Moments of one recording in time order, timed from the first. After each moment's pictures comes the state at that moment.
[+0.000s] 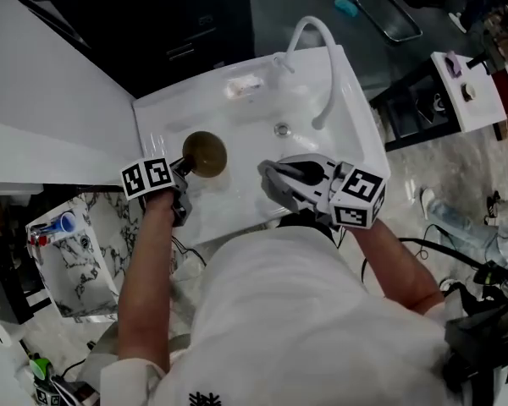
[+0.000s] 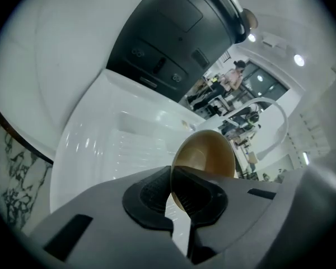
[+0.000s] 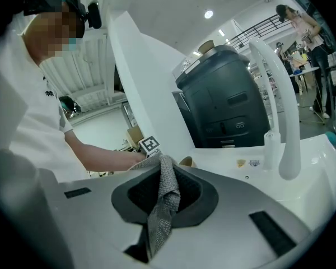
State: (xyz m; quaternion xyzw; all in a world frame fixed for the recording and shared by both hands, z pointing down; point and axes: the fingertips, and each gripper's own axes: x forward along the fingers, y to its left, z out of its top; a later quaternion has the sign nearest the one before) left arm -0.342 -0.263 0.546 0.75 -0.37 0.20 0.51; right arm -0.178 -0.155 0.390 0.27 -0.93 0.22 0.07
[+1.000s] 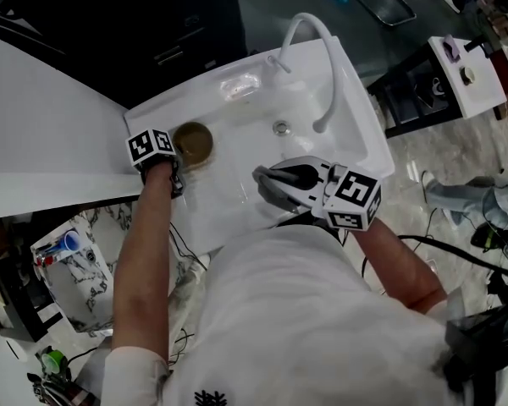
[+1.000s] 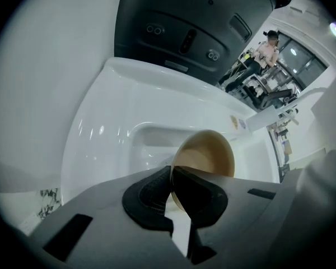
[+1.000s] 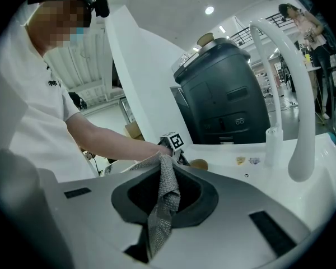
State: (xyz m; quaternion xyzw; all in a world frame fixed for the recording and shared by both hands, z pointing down) left arm -0.374 -0.340 0.624 0.65 -0.45 0.35 0.51; right arm -0.188 -0.169 0.409 0.27 -0.93 0.22 0.09
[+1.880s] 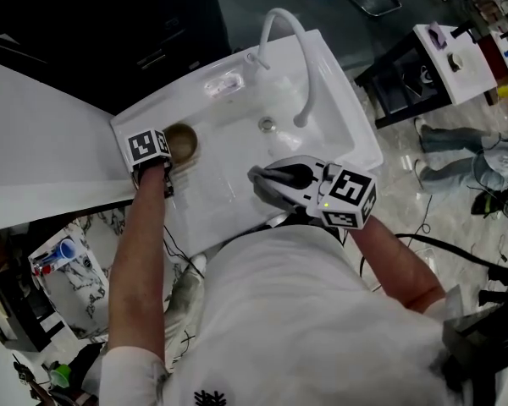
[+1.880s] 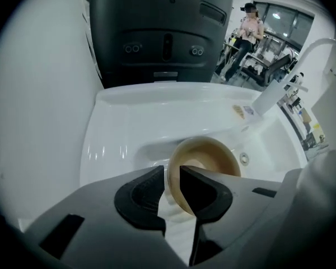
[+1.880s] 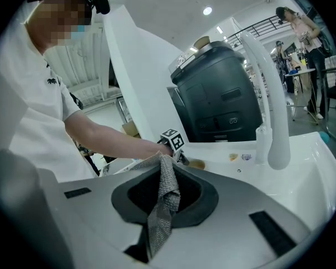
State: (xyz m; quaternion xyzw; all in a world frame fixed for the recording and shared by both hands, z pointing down) left arm -0.376 -0.356 0.618 0.66 -0.49 0.43 0.38; right arm -0.169 -0.155 0.411 0.29 -0.93 0.22 0.10
